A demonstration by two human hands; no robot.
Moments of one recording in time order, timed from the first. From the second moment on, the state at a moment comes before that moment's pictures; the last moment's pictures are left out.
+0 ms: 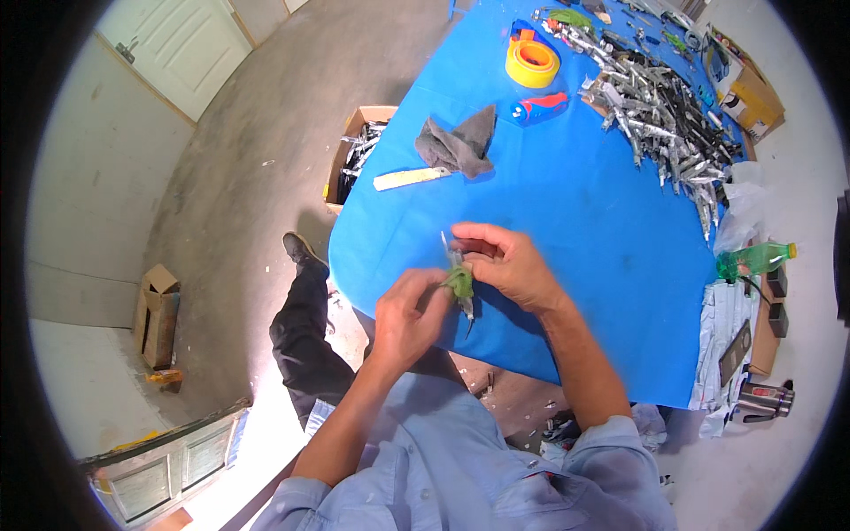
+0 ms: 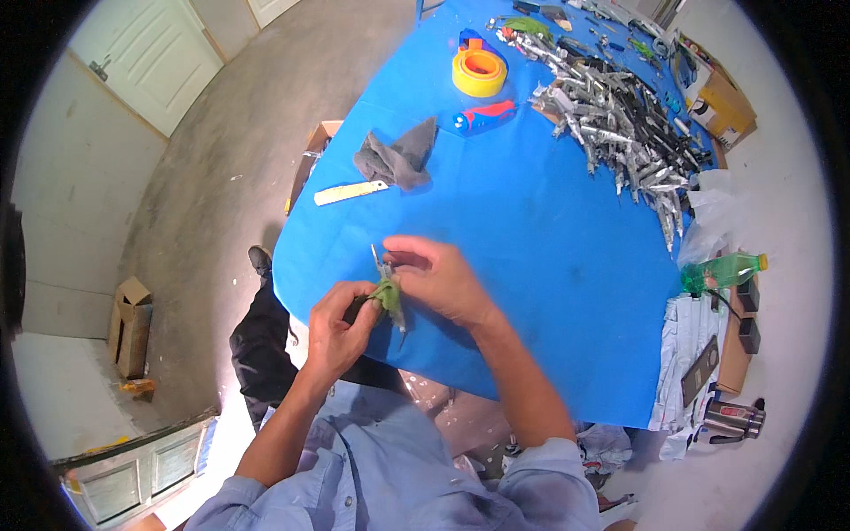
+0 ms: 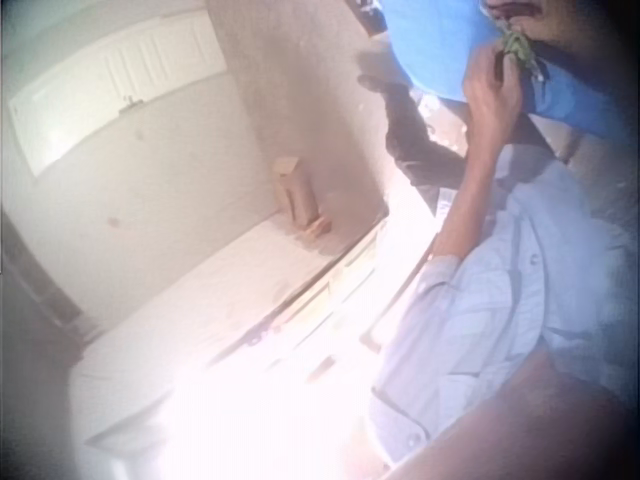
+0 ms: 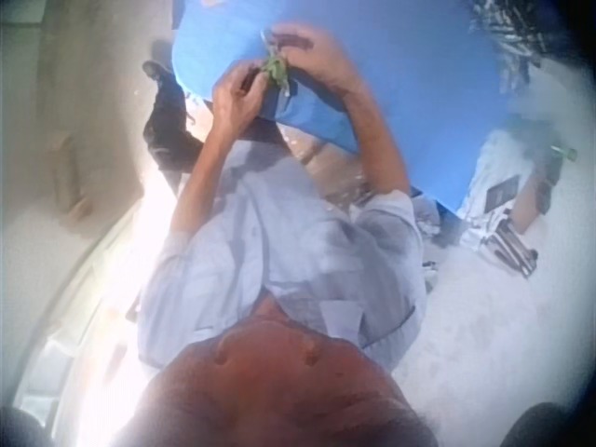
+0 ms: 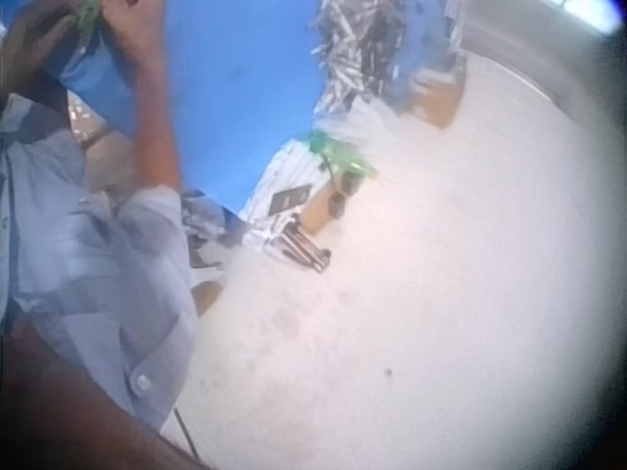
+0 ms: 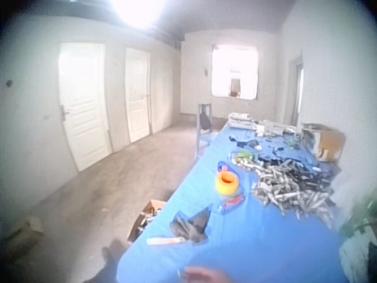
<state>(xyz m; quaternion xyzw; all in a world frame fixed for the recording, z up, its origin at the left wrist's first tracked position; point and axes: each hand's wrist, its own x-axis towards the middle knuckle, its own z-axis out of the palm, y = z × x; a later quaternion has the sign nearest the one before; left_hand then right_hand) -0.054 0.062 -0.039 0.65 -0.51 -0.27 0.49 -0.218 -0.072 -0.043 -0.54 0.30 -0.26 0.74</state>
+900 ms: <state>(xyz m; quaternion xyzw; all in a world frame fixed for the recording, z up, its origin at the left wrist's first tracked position) -0.047 0.056 -0.069 0.58 -0.59 -0.16 0.54 -0.210 0.078 -0.050 -0.77 0.53 -0.36 0.05</state>
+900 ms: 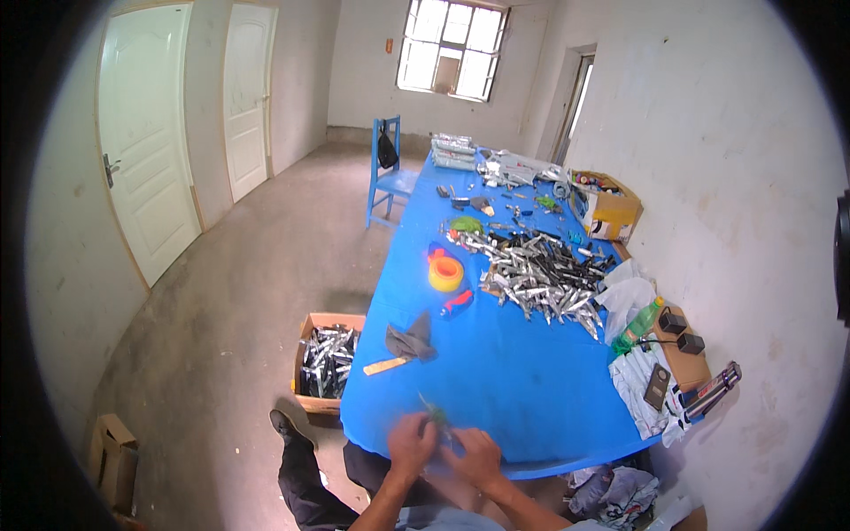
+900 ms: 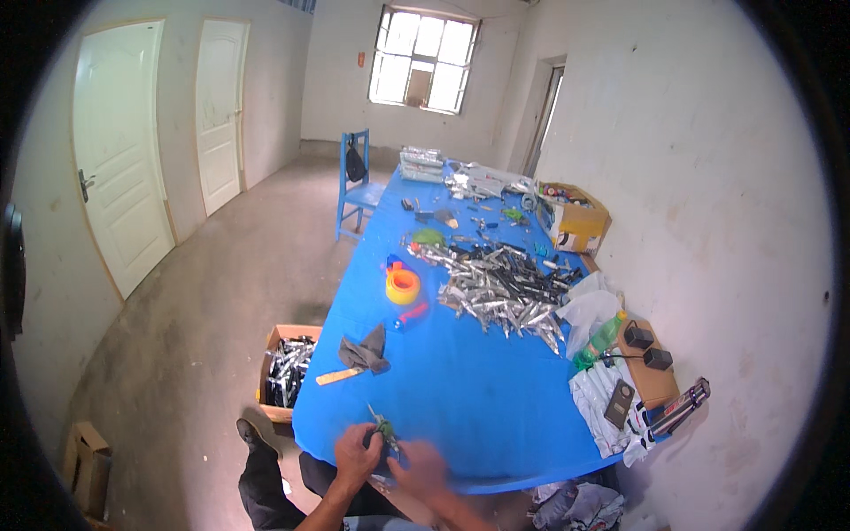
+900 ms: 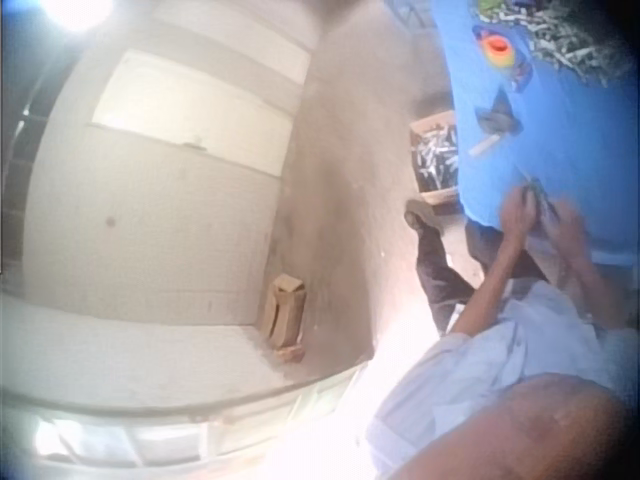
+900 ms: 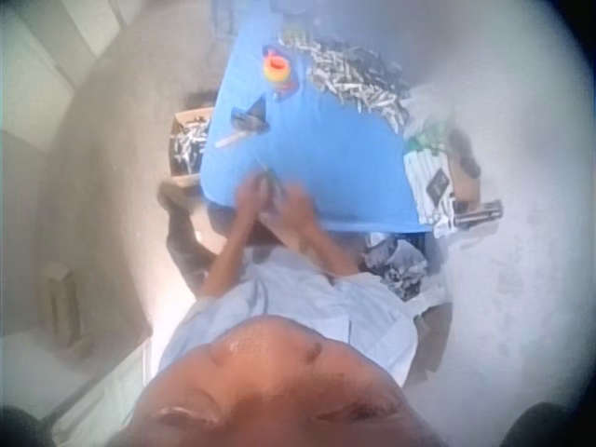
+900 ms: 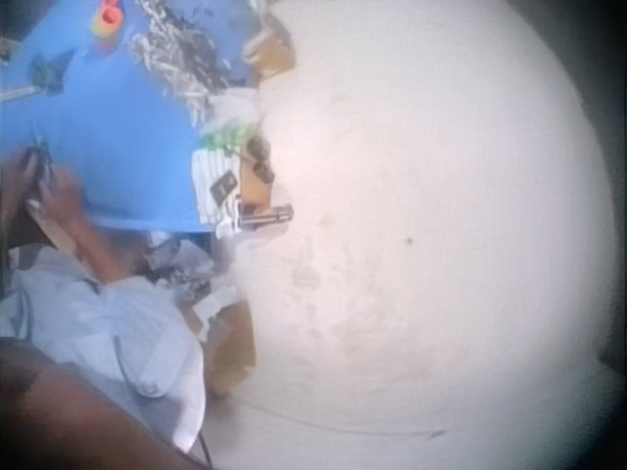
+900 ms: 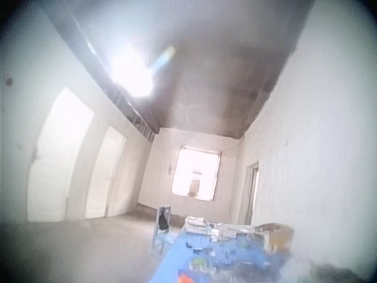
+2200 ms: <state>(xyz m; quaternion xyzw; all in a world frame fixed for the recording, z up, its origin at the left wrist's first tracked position) -0.034 0.061 -0.064 0.55 -0.60 -0.25 0.52 -0.197 0.074 -0.055 -0.75 0.58 -0.32 -0.04</state>
